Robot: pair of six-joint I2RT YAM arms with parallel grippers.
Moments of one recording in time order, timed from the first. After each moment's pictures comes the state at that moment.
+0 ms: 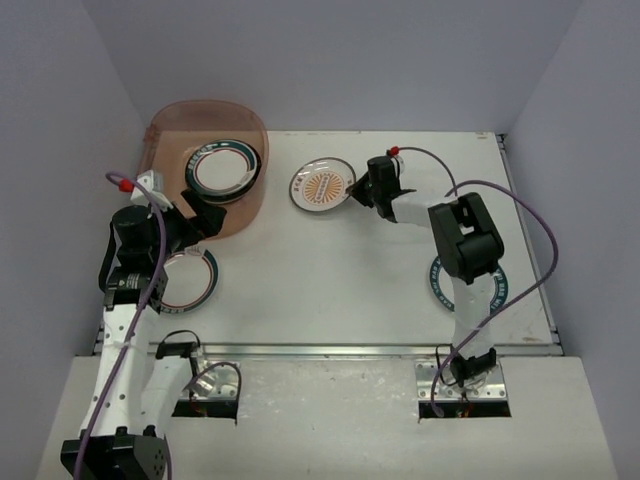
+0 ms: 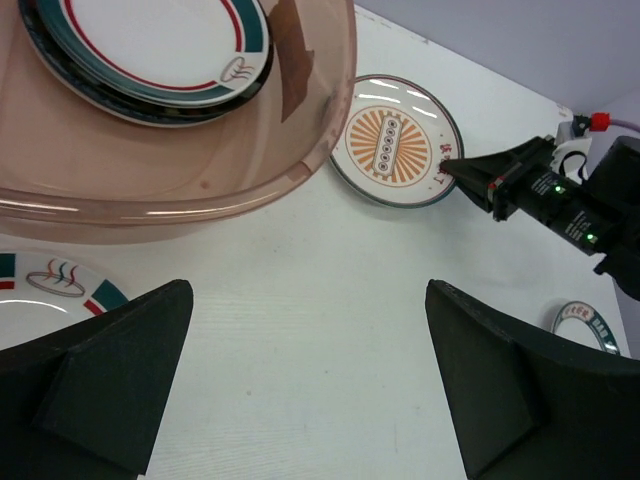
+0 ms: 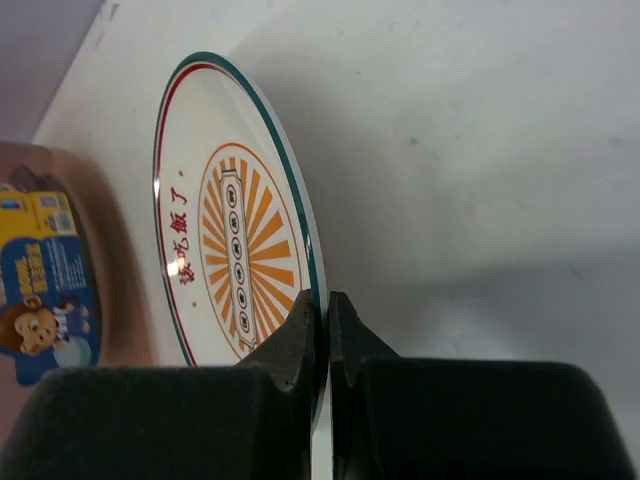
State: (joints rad) left arm 0.13 0.72 0.76 -0.37 0.29 -0.44; right arm 0.36 2.15 1.31 0.26 0.06 0.95
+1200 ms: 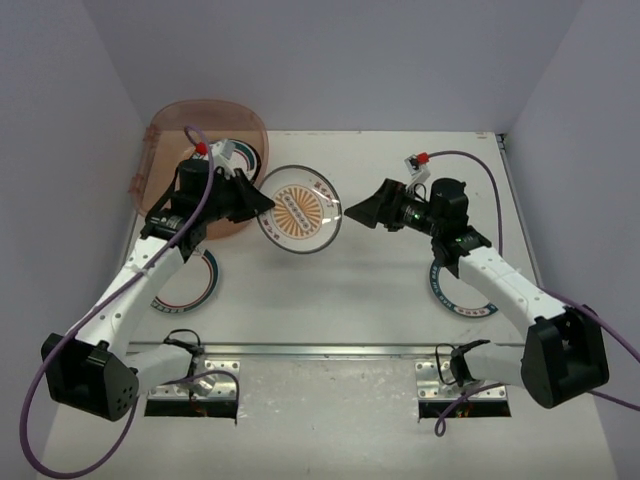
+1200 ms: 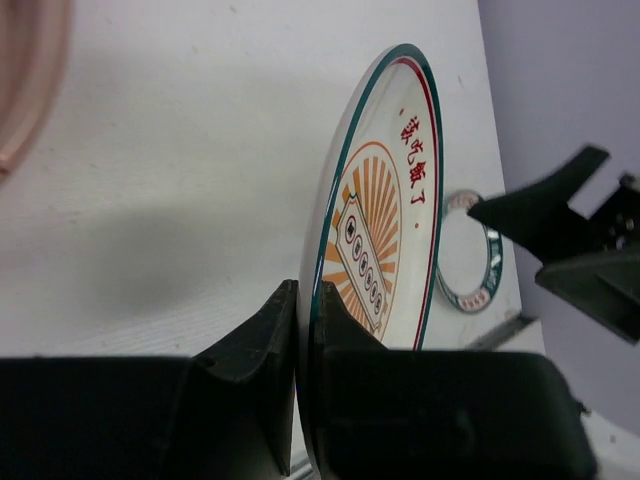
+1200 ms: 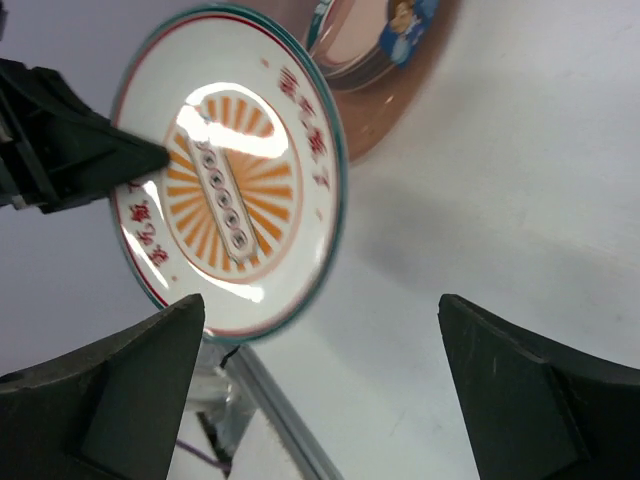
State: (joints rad) left arm -0.24 1.14 1.02 -0.37 0.34 -0.60; right arm 0.32 1.24 0.74 0.27 -0.57 0.70
